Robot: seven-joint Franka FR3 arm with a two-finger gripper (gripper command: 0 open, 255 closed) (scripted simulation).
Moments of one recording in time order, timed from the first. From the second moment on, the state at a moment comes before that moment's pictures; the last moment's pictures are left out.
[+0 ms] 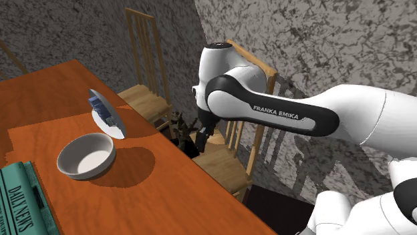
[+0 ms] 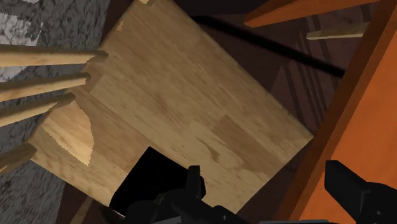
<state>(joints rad) 0.00 -0.30 -0.24 -1.94 0.07 1.68 -0.23</state>
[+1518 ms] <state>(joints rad) -0.07 0.29 -0.32 -1.39 0.23 1.66 -0.56</state>
